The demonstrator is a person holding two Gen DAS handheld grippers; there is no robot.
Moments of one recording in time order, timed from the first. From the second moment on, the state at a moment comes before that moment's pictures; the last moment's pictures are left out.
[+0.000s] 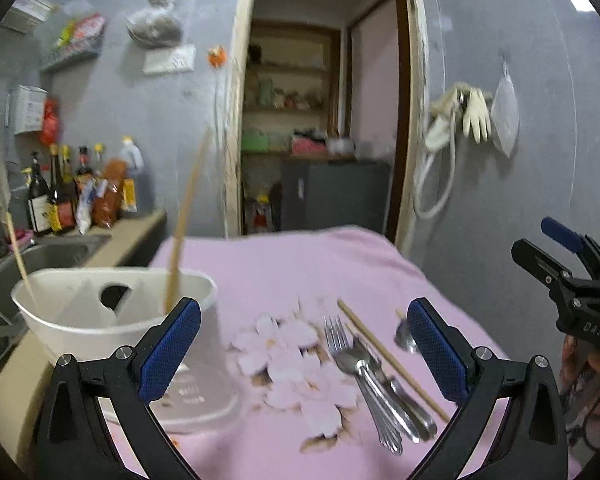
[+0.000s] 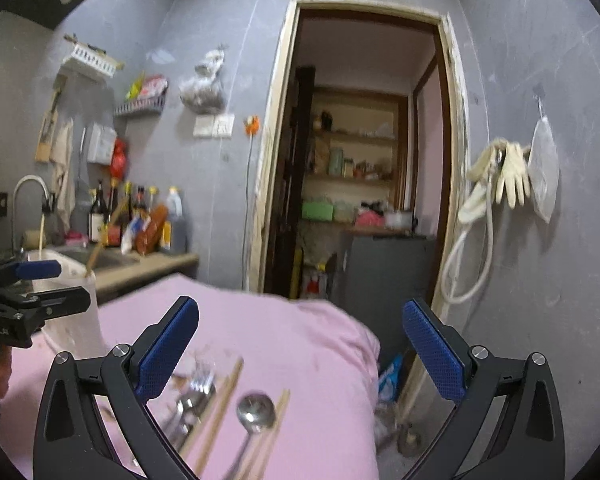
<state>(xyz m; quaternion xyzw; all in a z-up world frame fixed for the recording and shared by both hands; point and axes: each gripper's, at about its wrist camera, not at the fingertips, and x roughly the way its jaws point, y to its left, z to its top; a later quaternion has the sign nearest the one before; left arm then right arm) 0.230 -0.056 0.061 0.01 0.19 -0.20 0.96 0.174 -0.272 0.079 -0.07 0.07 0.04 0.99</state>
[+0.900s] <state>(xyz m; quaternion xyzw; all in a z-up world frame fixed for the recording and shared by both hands) 0.291 -0.124 -0.027 0.10 0.44 -0.25 0.86 0.231 -0.306 0.000 -0.05 0.35 0.11 0.93</state>
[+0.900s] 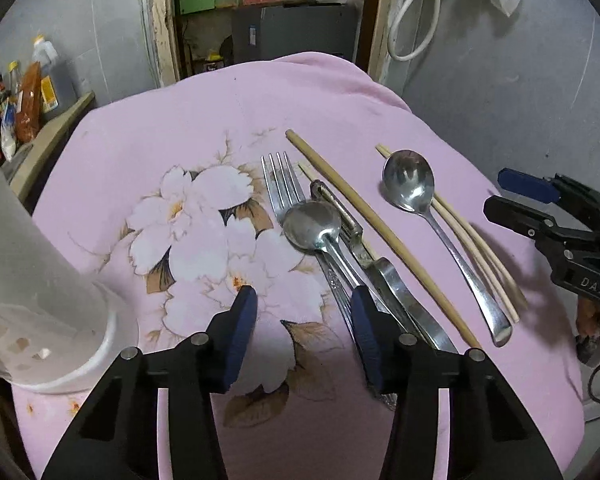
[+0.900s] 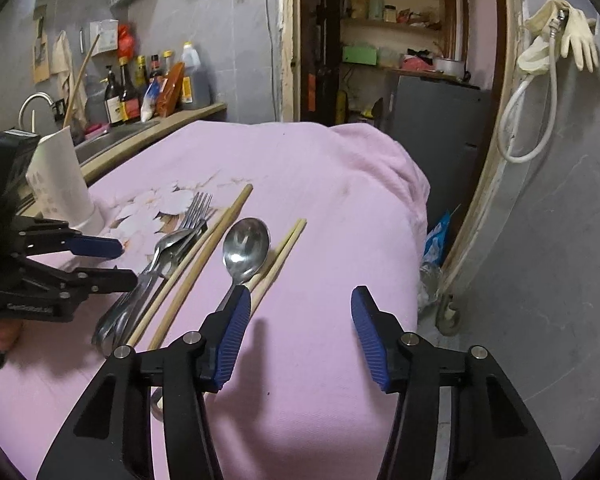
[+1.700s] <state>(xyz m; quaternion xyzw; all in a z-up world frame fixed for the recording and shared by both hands) 0.338 -0.142 -0.032 0.08 0.47 -0.23 0.85 0.263 -0.301 -0.006 -0.03 0.41 0.12 0.90</state>
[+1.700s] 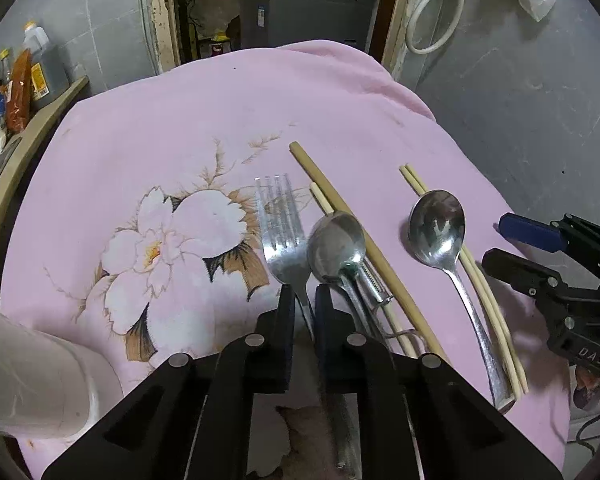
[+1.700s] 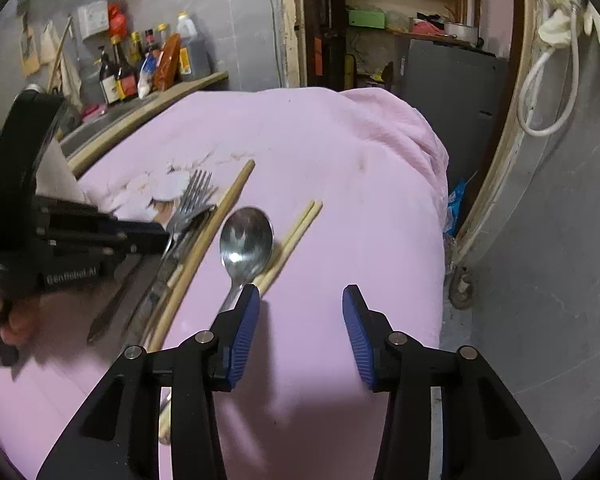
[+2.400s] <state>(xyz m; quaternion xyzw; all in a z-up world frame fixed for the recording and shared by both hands) 0.314 -0.116 -0.028 0.06 0.47 -0.24 0.85 0.280 -0.280 -0.006 -0.05 0.47 0.12 0.87</state>
